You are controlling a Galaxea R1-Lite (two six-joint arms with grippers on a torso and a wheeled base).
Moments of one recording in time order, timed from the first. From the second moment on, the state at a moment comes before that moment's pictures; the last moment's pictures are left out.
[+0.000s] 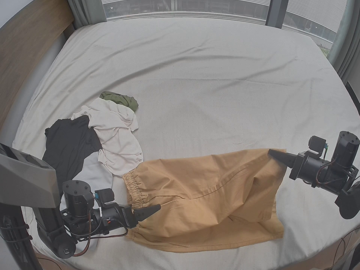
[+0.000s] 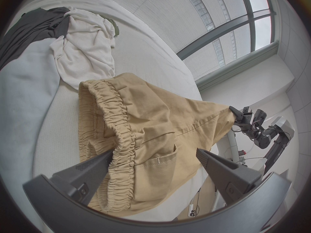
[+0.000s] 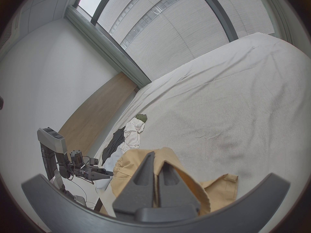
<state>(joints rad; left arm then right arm) -0.42 2.13 -0.17 -1.55 -0.37 -0.53 0.23 1.67 -0.34 -1.21 0.46 0.37</state>
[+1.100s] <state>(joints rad) -0.52 2.08 -0.22 -1.55 -0.38 -0.74 0.24 1.67 -0.34 -1.21 0.46 0.37</state>
